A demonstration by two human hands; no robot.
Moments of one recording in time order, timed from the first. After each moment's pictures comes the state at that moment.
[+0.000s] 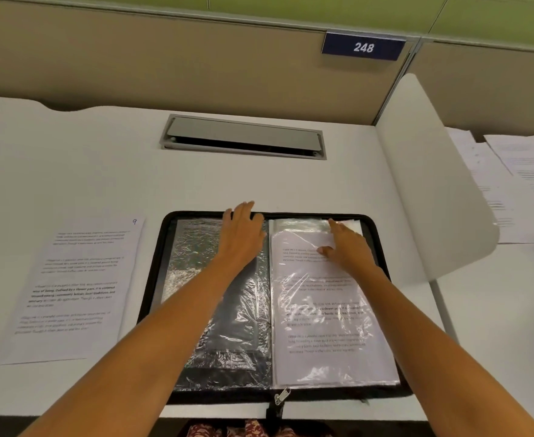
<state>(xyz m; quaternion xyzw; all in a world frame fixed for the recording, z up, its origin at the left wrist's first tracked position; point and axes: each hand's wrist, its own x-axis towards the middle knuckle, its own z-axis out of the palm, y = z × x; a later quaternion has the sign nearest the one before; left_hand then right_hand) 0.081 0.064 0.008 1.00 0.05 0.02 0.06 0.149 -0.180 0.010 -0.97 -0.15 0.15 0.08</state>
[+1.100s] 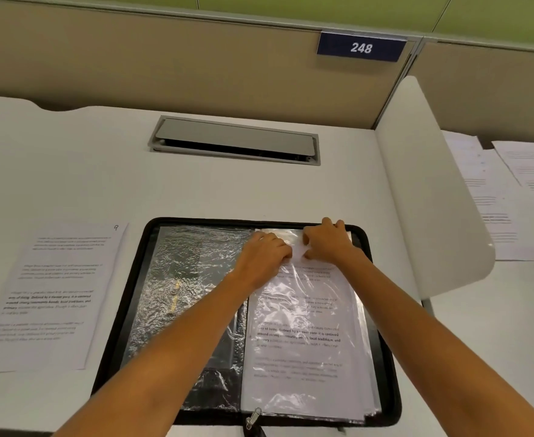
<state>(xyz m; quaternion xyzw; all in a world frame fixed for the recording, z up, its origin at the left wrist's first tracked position) 0.101 -0.003 -0.010 0.98 -0.13 0.08 0.10 0.197 -0.157 0.028 -0.93 -0.30 0.19 -0.08</state>
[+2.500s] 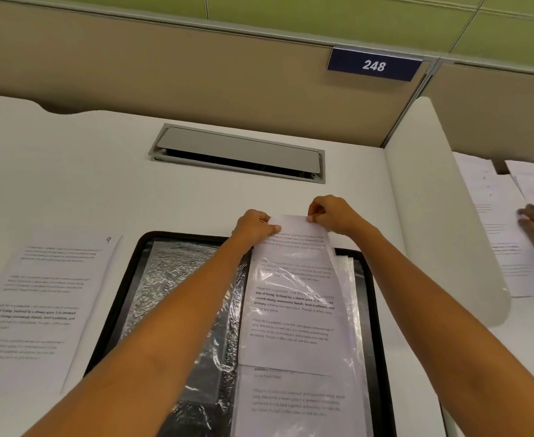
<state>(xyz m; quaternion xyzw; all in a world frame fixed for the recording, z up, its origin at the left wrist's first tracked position) 0.201 0.036 0.019 0.81 0.28 -0.12 0.50 0.293 -0.138 0.067 -0.92 -0.23 0.23 0.21</state>
